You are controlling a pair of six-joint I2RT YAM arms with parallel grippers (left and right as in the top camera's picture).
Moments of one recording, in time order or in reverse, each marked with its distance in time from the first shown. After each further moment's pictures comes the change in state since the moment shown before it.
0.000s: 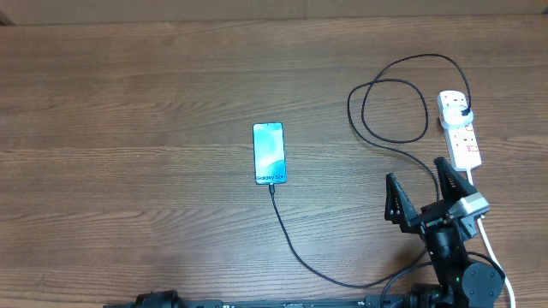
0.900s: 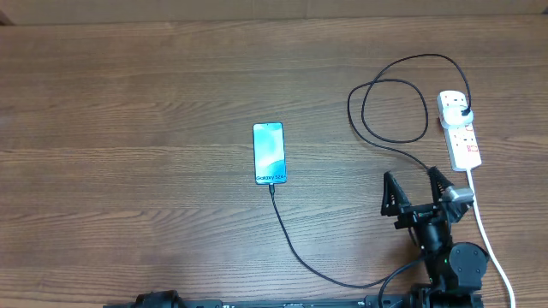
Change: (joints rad) left arm 0.000 0.000 0.000 0.000 0.000 0.000; right arm 0.021 -0.001 -0.070 -0.217 0.136 0.001
